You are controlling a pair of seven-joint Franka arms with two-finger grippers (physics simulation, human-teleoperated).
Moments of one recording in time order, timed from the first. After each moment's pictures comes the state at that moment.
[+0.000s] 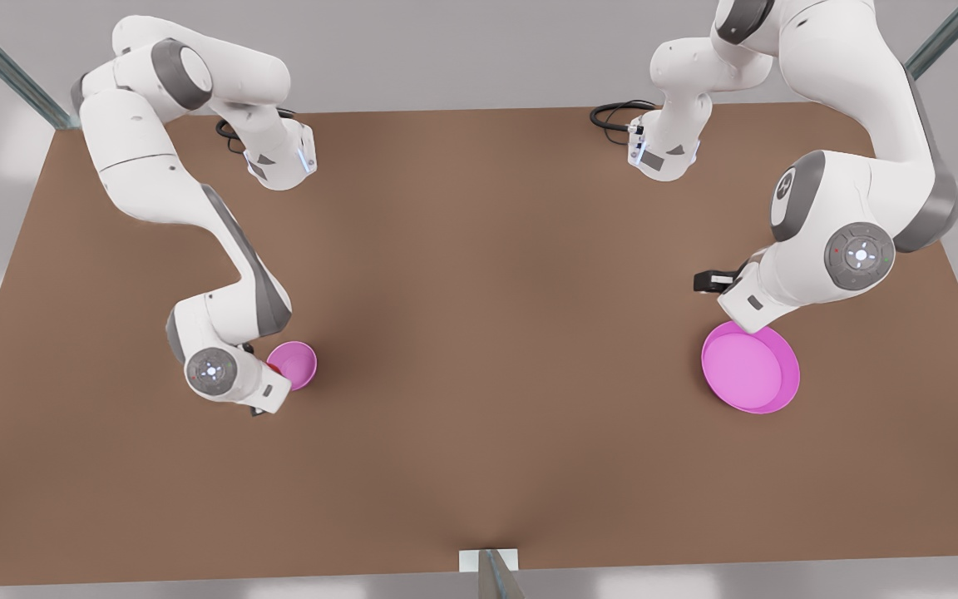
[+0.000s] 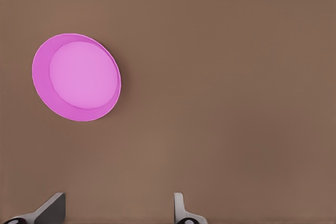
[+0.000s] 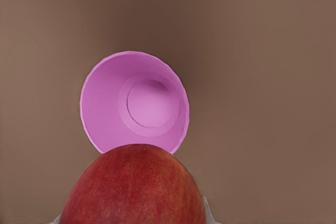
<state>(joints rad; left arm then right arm) 0.00 0.36 -0.25 -1.25 0.09 1.28 -0.13 -0.18 0.62 0.42 -1.60 -0.40 1.91 -1.52</state>
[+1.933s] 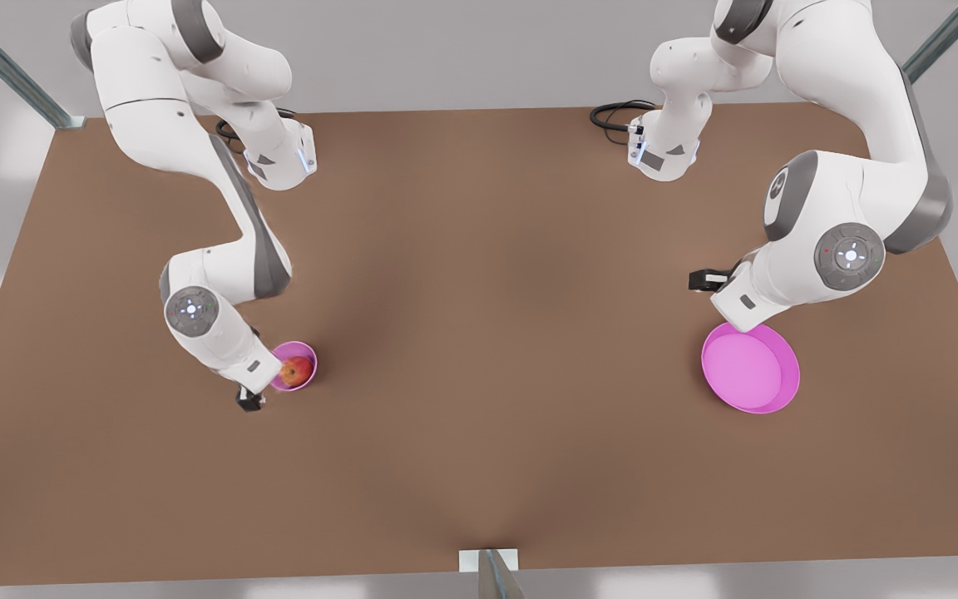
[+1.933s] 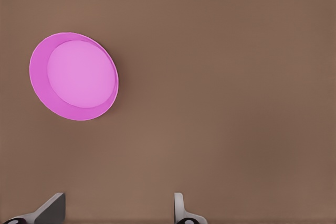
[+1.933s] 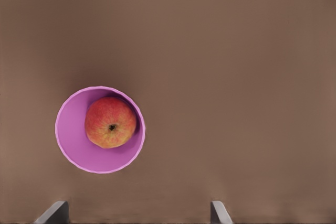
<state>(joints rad) -0.01 0.36 -0.26 -1.25 0.09 1.27 -0.14 0.02 0.37 0.17 -1.74 -0.21 2.11 -1.37</state>
